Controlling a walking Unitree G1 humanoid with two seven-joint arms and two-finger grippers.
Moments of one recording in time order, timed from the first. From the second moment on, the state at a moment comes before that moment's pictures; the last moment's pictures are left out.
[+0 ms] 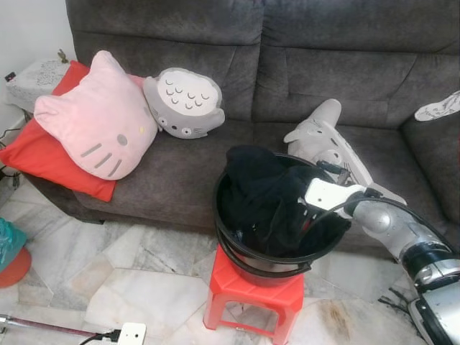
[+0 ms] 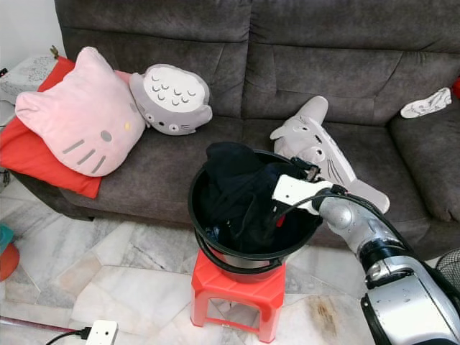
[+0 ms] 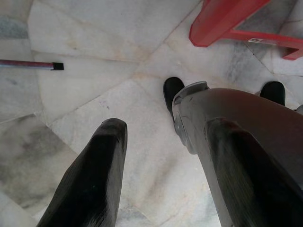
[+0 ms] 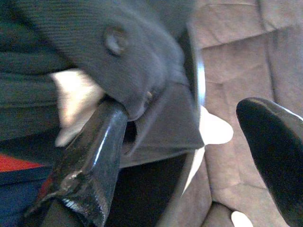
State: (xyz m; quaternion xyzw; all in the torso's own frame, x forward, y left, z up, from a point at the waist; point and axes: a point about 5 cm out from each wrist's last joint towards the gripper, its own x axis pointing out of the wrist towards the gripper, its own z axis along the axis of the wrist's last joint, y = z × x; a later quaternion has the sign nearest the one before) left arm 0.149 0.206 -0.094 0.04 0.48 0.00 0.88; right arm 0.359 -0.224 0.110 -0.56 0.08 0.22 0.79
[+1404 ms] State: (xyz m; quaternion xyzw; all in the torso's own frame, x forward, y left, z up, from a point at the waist) left arm 0.149 0.208 -0.094 0.05 0.48 0.01 0.88; right arm 0.362 -0.213 0.103 -0.60 0.09 0.23 0.76
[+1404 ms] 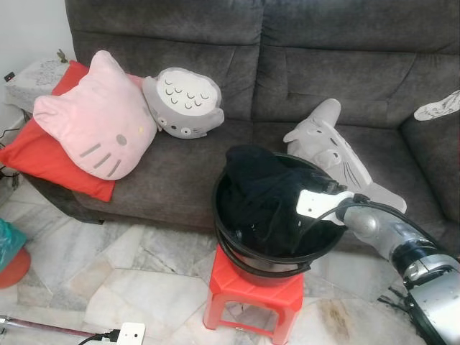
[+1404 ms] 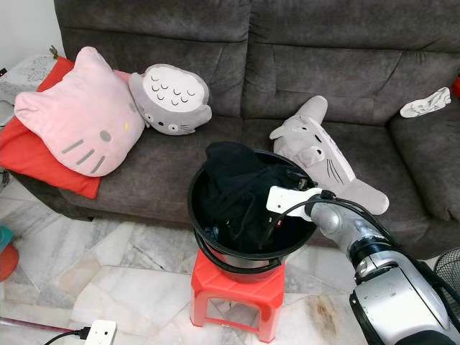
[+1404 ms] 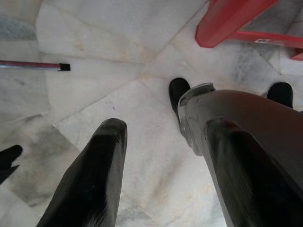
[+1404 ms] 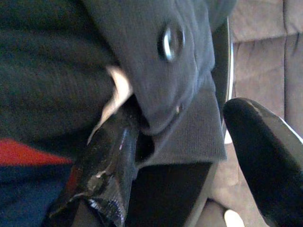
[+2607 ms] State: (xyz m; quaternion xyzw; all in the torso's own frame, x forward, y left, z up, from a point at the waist) left arm 0.150 0.208 -0.093 0.05 0.47 0.01 0.88; right arm 0.366 -0.200 0.109 -0.62 0.06 0.26 0.74
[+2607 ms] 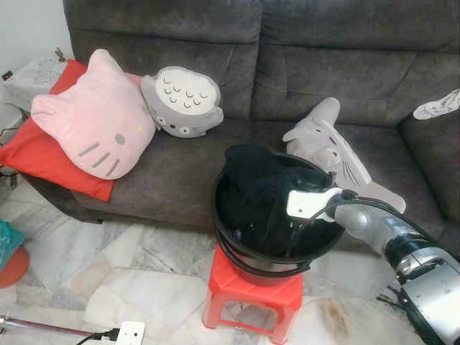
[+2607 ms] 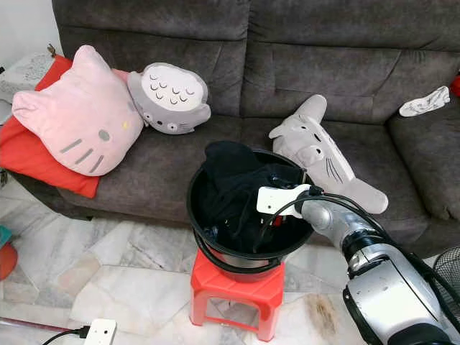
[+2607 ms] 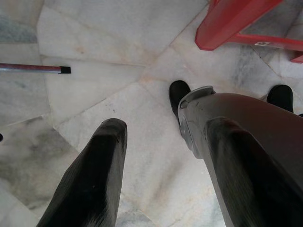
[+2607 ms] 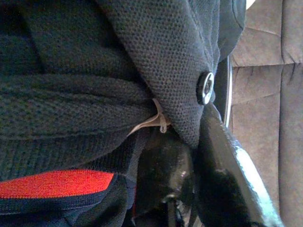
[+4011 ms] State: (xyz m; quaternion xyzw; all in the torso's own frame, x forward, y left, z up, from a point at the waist) left arm 0.151 0.206 -0.093 0.04 0.47 0.00 0.88; right arm 0.362 -0.127 0.137 -0.45 -0.07 0.33 0.82
